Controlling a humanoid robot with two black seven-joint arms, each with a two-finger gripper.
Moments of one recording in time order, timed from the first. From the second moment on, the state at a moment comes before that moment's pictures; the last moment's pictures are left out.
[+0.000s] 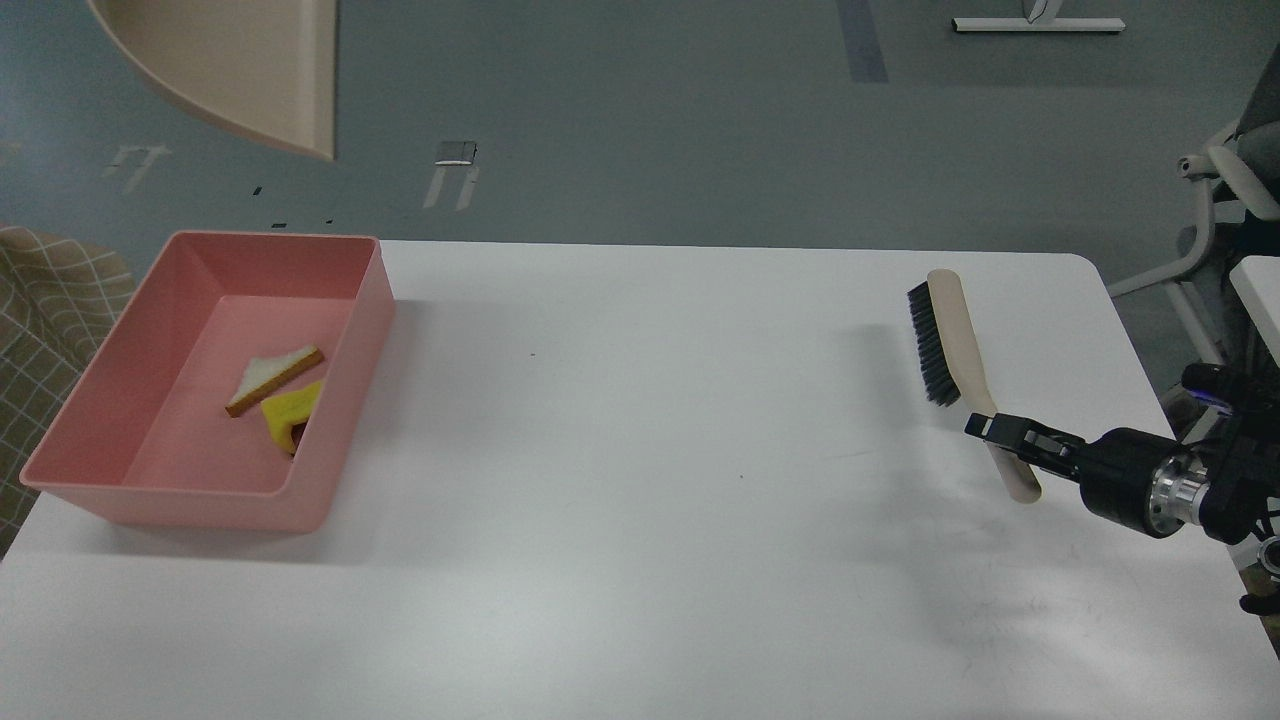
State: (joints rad) left arm -0.34 0.87 -1.58 -1.44 1.22 -0.10 -0.10; right arm 0.74 -0.92 0.11 1.36 -1.03 0.06 0.18
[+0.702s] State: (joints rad) left arm -0.42 0.20 -1.22 -1.21 1.21 -0.05 -0.03; right arm 0.73 -0.93 0.10 1.36 -1.03 0.06 0.18
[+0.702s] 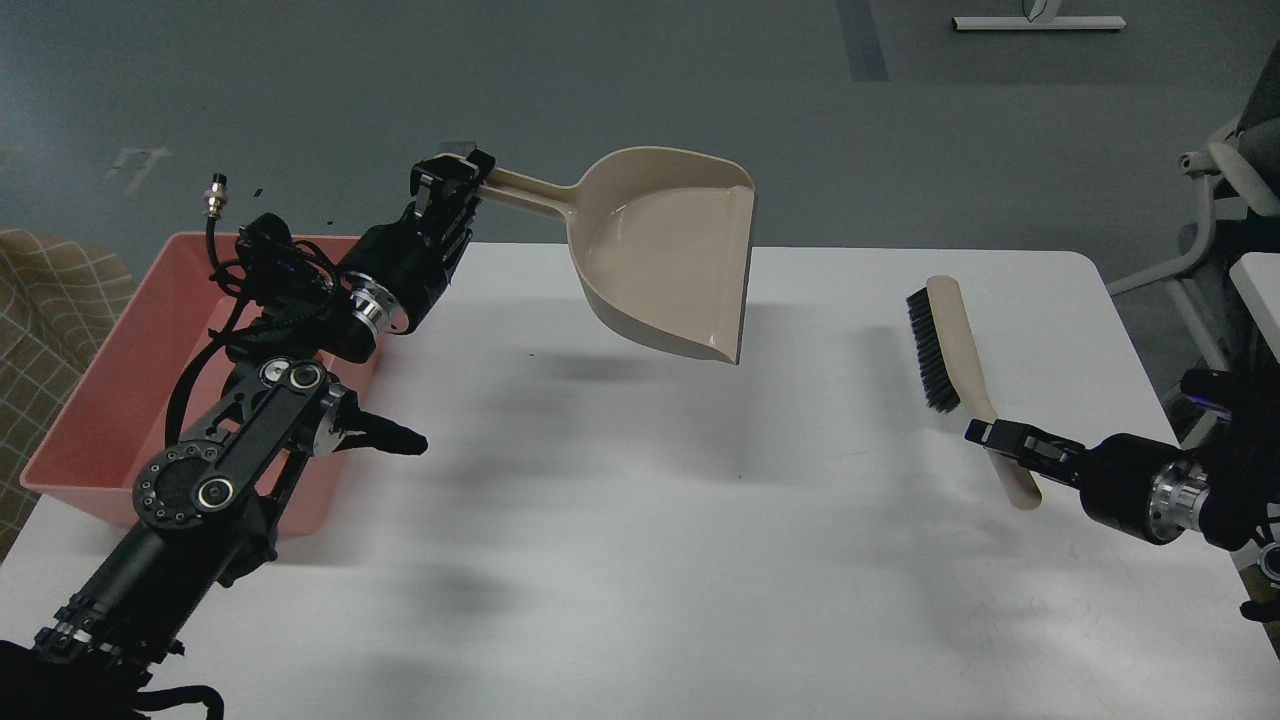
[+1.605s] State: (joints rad) left arm -0.37 0.12 -0.98 -1.04 1.21 0.18 -0.22; right arm 0.73 -0.92 0.10 1.36 -1.03 0.06 0.18
